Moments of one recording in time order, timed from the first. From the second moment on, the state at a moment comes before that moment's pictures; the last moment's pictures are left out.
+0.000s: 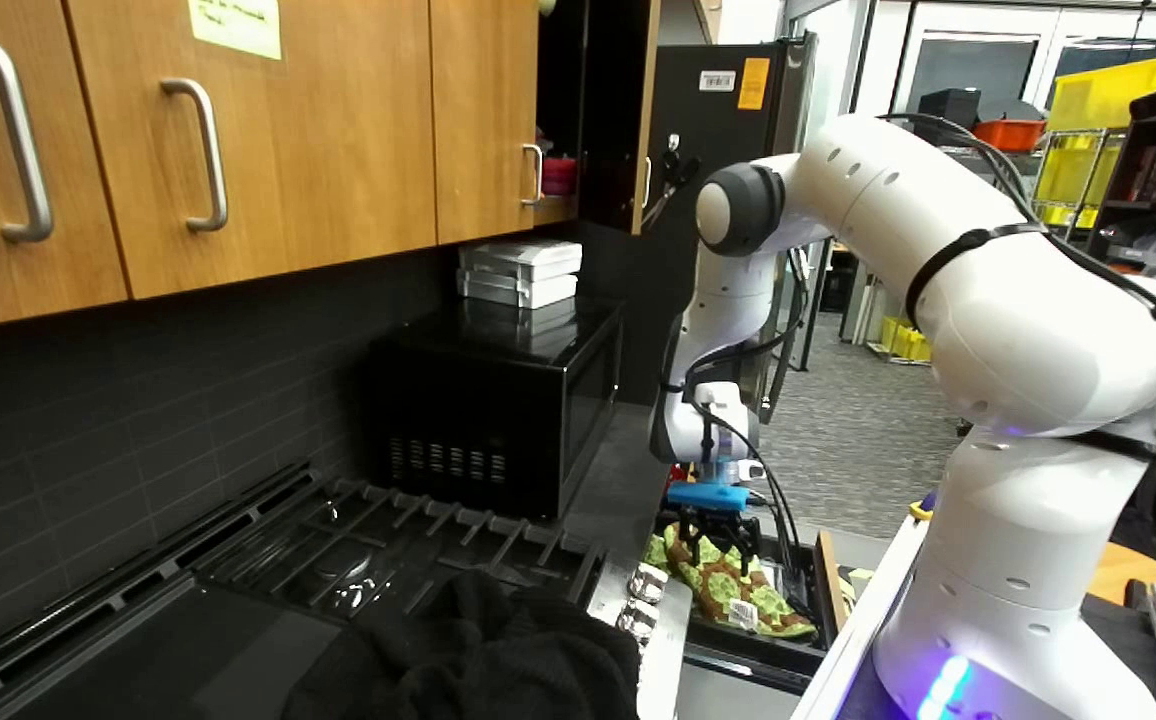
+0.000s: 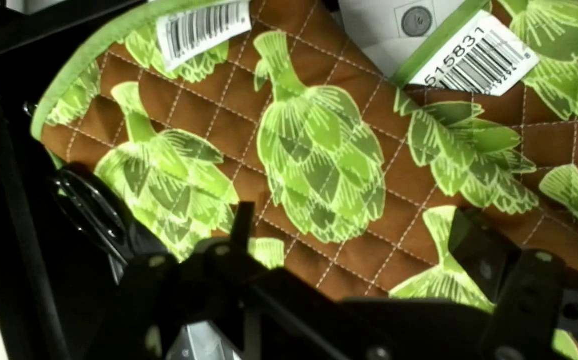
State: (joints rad) arm -0.35 1.04 -0.21 -2.02 0.49 2.69 0.47
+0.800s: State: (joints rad) arm -0.43 1.03 -0.26 -2.01 0.50 2.75 0.49
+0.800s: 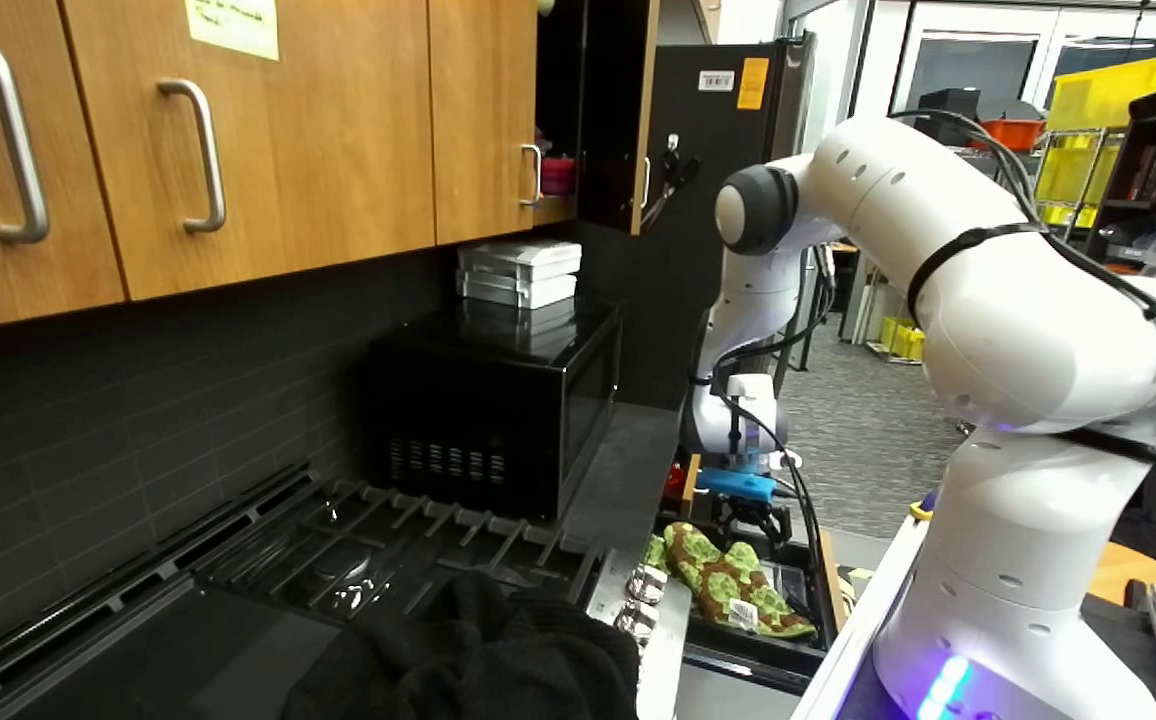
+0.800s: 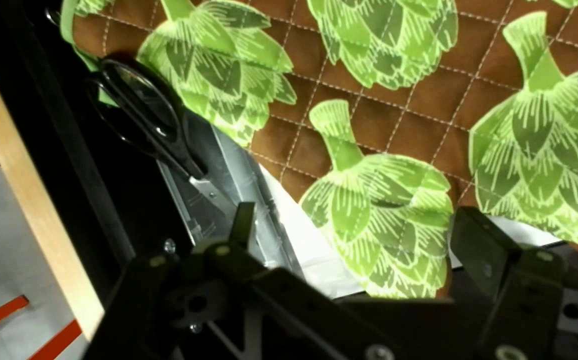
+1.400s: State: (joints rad) arm -0.44 1.03 -0.25 -1.99 0.50 2.75 0.50
